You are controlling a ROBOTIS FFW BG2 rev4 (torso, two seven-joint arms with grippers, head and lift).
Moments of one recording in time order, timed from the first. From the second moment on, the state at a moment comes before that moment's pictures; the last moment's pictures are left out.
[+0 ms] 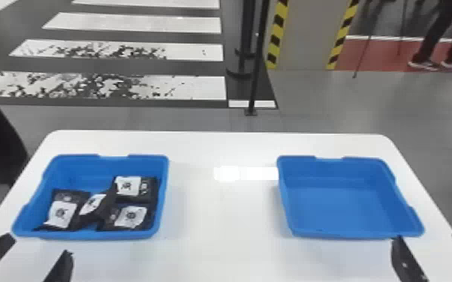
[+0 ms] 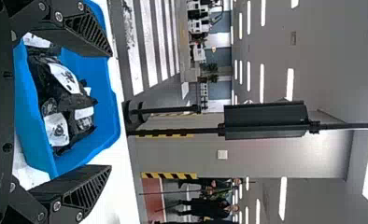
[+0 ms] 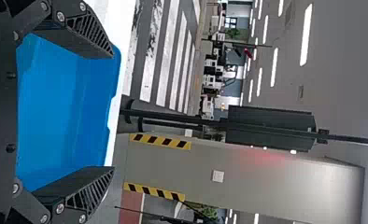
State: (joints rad) left arm 0.86 0.02 0.35 -2.09 0.21 -0.30 -0.53; right arm 0.90 0.00 -0.35 -2.19 -0.14 -0.24 0.33
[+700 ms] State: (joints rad) left arm 0.86 0.02 0.35 -2.09 0.21 -0.29 -0.53; right arm 0.91 0.00 -0.35 -2.19 -0.14 -0.24 0.33
